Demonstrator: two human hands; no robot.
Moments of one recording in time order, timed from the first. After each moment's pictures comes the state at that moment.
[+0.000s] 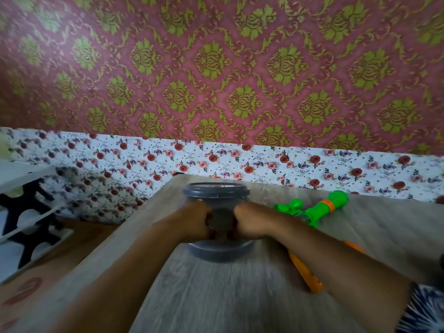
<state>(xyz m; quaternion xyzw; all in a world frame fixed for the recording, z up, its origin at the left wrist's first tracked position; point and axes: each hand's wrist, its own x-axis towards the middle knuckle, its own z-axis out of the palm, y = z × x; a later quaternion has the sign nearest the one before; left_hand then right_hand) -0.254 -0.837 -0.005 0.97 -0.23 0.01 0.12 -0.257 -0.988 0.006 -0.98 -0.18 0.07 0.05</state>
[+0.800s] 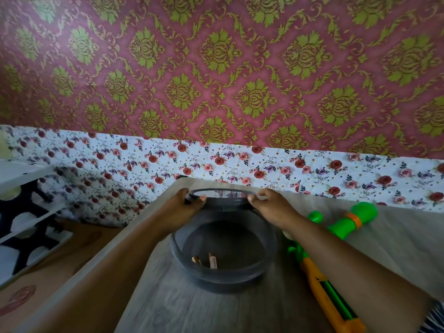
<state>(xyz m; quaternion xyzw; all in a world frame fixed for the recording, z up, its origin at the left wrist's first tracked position) -0.179 -0.807 -0.021 0.90 -0.05 -0.01 0.43 -0.173 -1.020 -0.019 -0.90 0.03 -0.03 0.44</state>
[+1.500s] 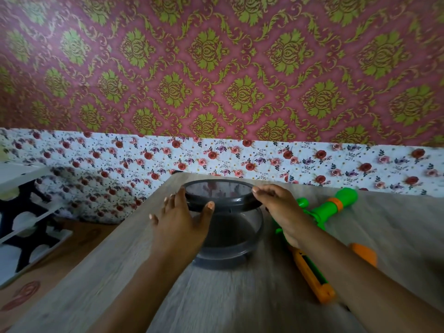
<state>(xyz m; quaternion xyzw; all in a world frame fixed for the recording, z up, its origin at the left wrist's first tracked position) -0.263 -0.835 -0.029 0.94 0.00 0.14 0.32 -0.230 -1.031 -0.022 -0.78 0.01 -0.10 0.61</state>
